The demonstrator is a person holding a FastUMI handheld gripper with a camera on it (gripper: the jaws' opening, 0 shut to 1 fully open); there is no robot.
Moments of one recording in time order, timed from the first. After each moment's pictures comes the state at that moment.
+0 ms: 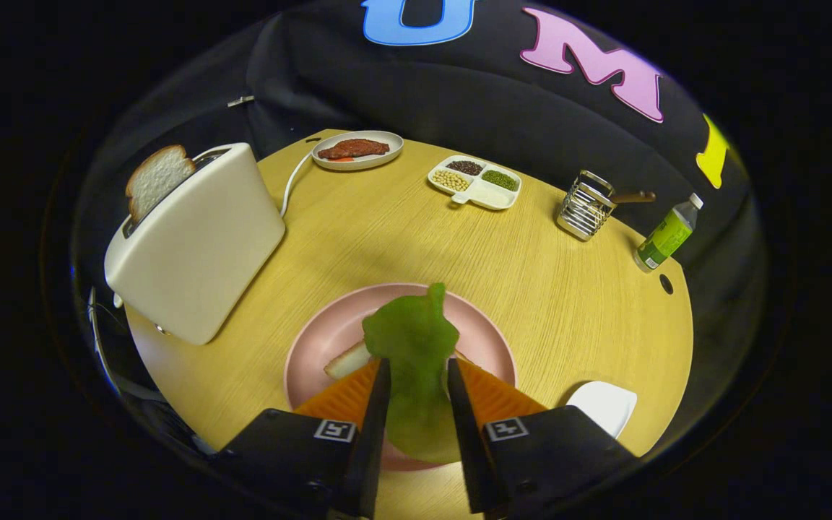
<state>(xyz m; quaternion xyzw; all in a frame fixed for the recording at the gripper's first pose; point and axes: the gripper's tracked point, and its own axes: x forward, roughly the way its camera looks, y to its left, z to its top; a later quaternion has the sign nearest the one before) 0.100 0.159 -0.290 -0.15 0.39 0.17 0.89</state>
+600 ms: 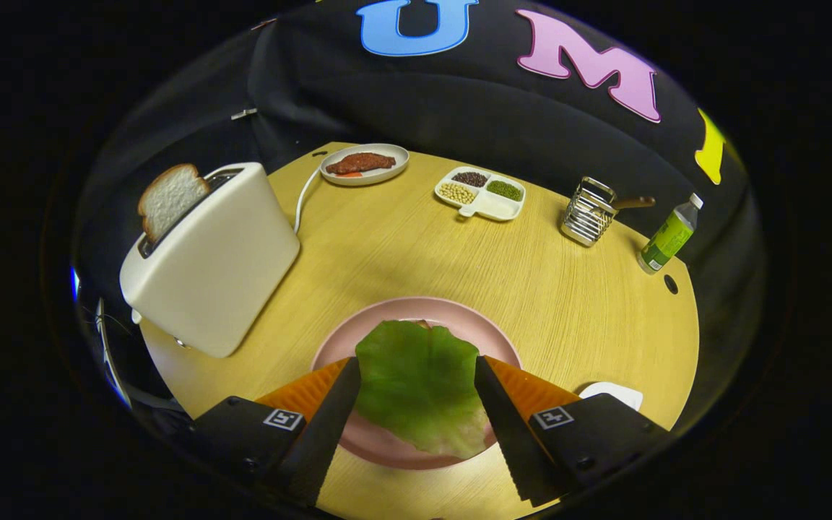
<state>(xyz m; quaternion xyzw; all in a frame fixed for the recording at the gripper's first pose) 0.095 0.180 -0.258 -0.11 0.37 0.19 0.90</state>
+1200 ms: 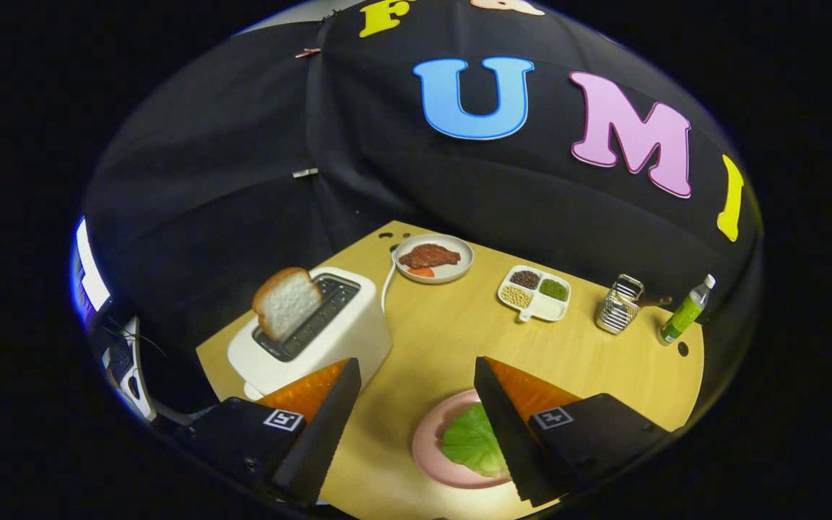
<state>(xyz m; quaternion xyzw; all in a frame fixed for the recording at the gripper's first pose) 0.078 0.302 -0.127 -0.08 0.25 0.28 0.92</state>
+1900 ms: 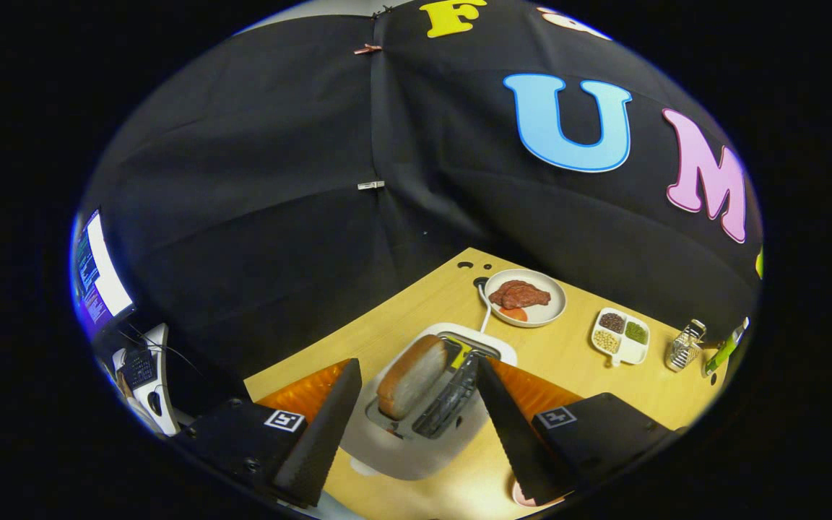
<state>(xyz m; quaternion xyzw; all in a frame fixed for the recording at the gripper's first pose) 0.053 0.467 -0.131 -0.09 0.24 0.36 0.90</state>
